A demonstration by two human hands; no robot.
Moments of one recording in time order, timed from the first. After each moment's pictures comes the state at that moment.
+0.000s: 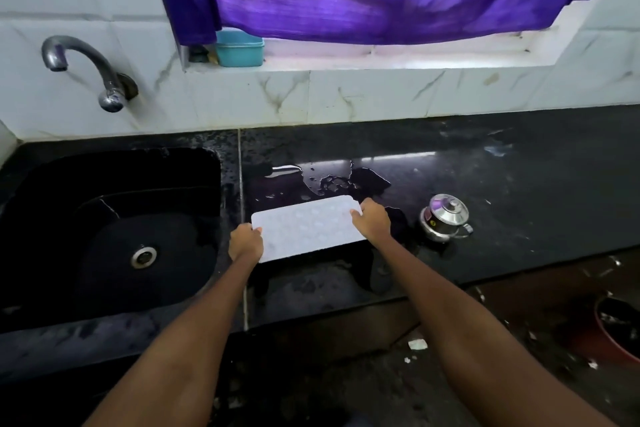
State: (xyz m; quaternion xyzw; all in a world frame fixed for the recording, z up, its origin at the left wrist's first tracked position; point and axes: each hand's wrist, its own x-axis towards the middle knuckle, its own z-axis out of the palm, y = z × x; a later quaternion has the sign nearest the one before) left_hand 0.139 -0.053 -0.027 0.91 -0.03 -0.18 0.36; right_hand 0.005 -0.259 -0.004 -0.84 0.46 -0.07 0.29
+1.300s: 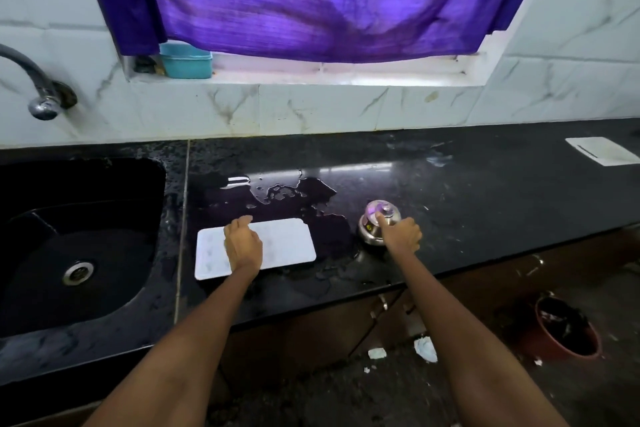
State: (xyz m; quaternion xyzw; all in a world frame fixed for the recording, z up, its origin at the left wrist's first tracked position) left_hand 0.046 -0.130 -0.008 0.90 -0.17 -0.03 0.39; right_hand -0.132 -0.342 0.027 -0.67 0.66 -0.18 0.29
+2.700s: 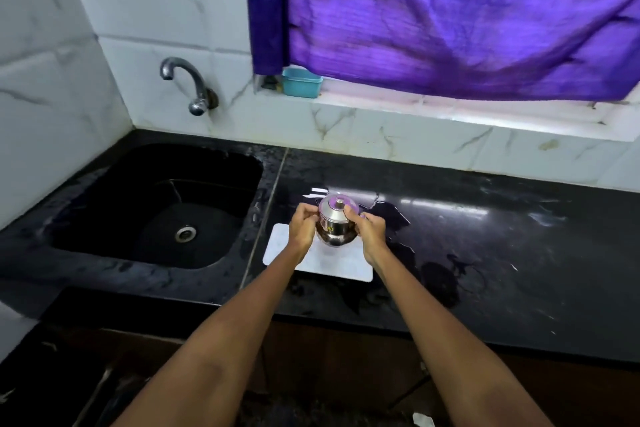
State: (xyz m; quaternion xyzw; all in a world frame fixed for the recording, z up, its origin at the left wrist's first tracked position) left_hand 0.044 -0.126 0.042 0.71 -0.06 -0.14 0.68; right_hand -0.008 -0.250 0.042 -0.61 0.30 -0.19 0.70
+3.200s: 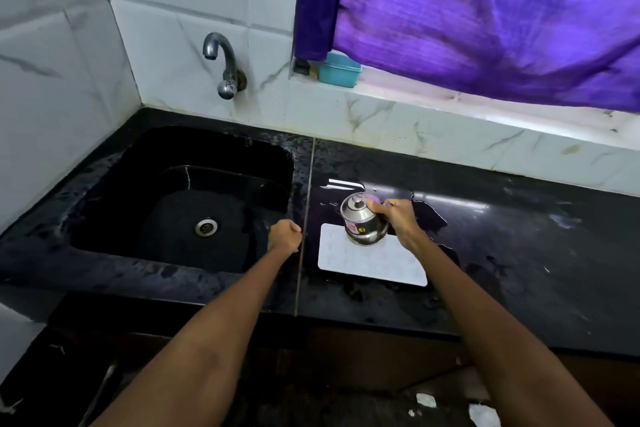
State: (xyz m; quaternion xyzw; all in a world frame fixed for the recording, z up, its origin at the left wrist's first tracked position) left_hand 0.148 0.011 -0.012 0.85 -0.01 -0.21 0.49; right_hand 0.059 -0.194 0.060 -0.72 0.31 -0.14 0.61
